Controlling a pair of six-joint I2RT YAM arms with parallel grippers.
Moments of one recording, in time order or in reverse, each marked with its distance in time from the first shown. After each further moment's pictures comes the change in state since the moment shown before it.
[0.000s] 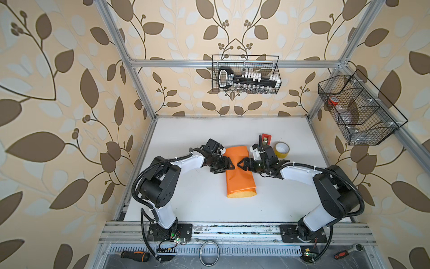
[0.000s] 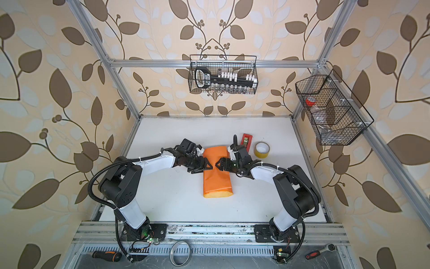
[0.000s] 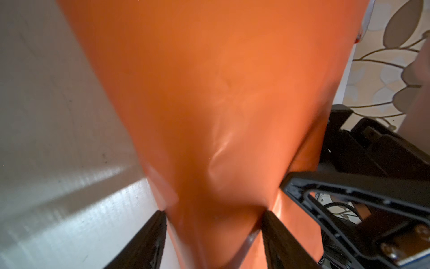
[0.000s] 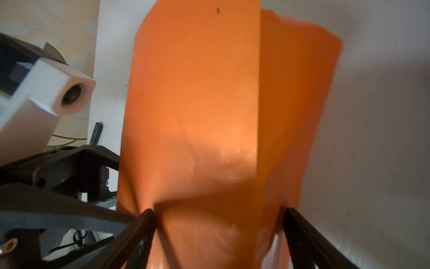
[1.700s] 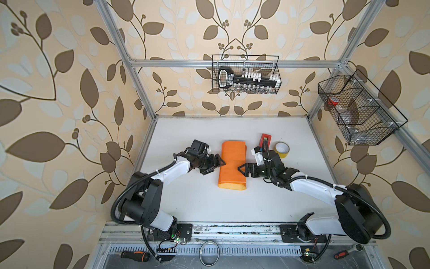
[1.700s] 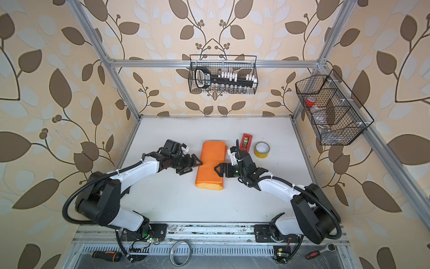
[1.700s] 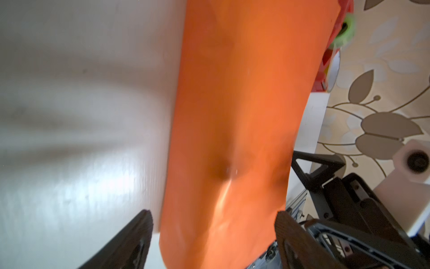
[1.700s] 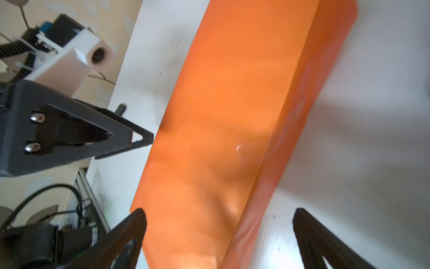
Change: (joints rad) left arm 0.122 -0.323 -0.214 -0.019 -0.019 -0.095; right arm 0.126 -0.311 -0.154 -0.045 0.103 -0.077
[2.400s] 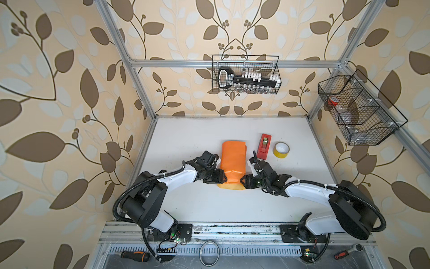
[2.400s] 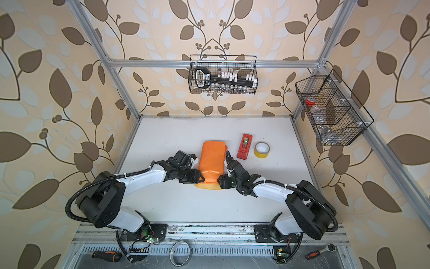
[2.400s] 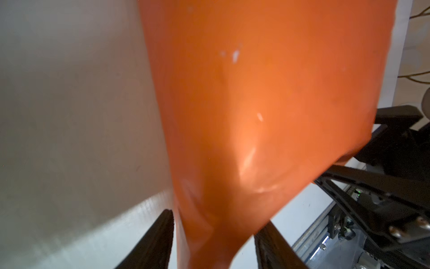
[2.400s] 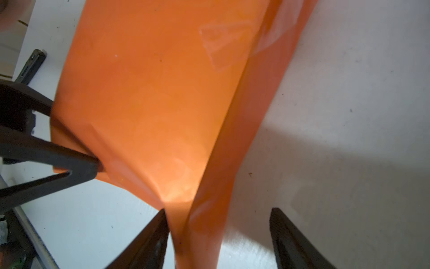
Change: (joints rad) left arm -0.192 0.087 -0.049 0.046 -0.152 0.176; right arm 0.107 0.087 -0.036 -0.044 0.215 -0.039
